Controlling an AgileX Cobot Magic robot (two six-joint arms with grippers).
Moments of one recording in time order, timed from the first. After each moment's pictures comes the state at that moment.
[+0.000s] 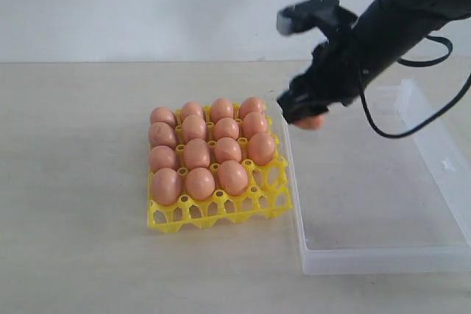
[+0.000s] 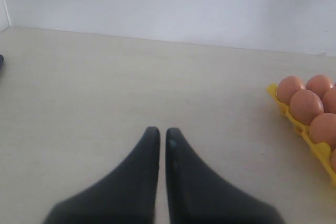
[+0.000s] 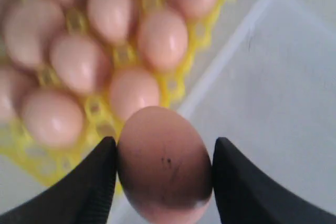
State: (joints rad) left arm 0.10 0.00 0.00 -0.16 0.31 0.11; right arm 0.23 1.74 -1.27 0.41 0.67 -0.55
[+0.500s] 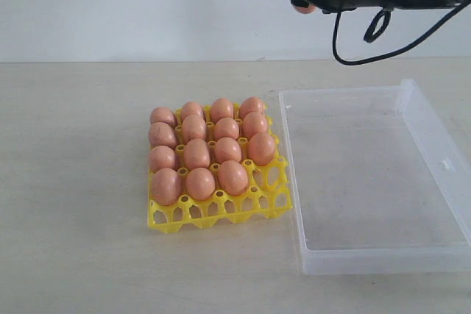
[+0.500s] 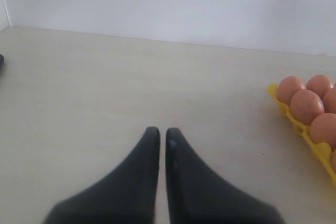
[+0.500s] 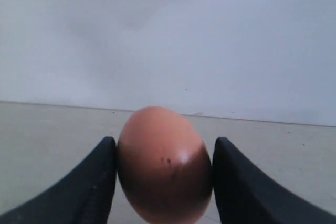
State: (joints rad) left arm 0.10 0.00 0.00 -0.16 0.31 0.11; right arm 0.23 1.80 -1.34 1.73 -0.01 -1.51
